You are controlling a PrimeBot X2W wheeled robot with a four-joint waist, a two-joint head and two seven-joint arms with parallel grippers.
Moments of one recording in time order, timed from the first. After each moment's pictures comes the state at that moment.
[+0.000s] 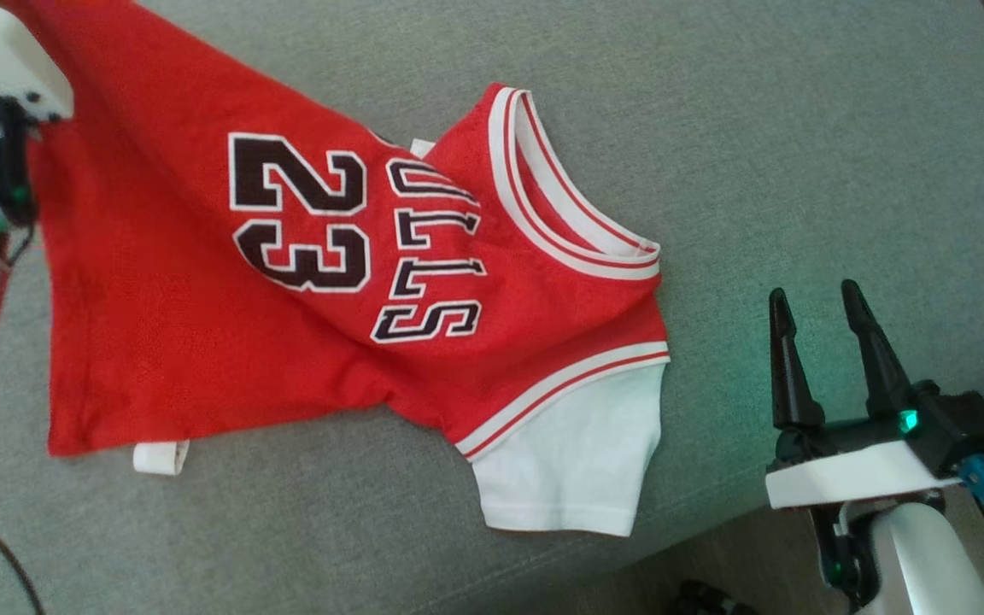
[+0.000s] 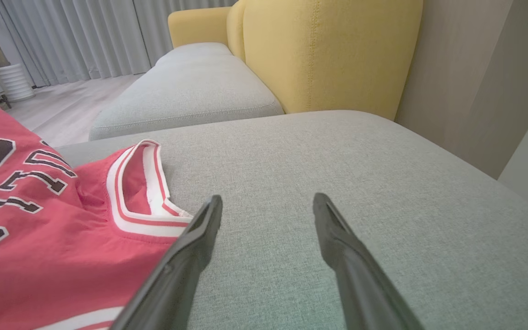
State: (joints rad) left arm -1.00 0.51 -0.61 0.67 -0.74 0.27 -0.14; right arm -0.07 -0.04 0.06 0.14 0.13 0.12 -0.25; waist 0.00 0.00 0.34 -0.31
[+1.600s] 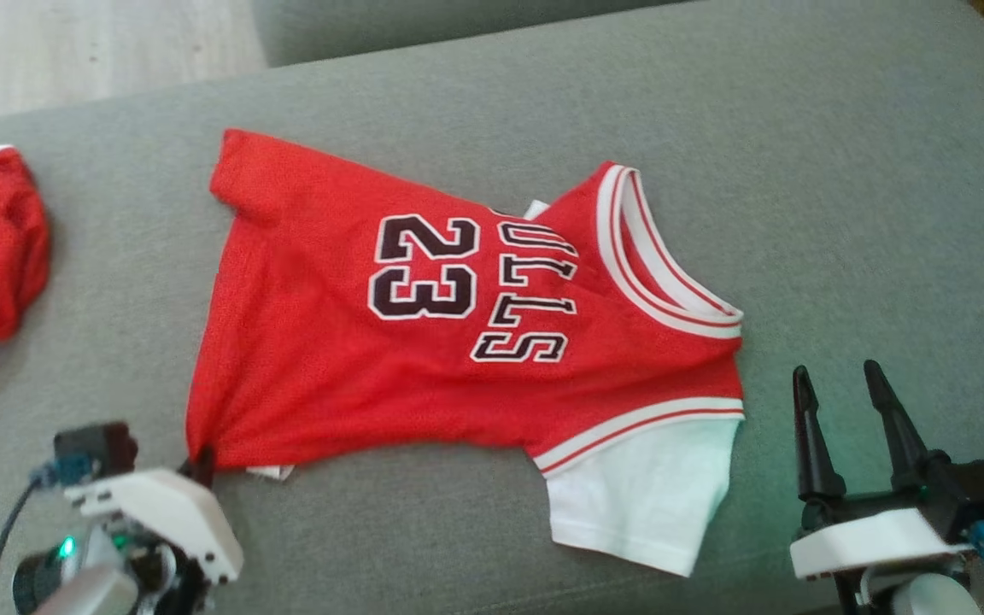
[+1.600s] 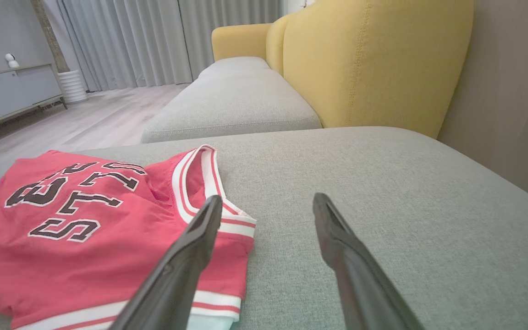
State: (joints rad) left arm -0.17 0.56 -0.67 0.22 -0.98 0.37 0.03; right arm 0.06 -0.04 0.00 0.15 0.09 0.12 -0.25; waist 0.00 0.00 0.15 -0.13
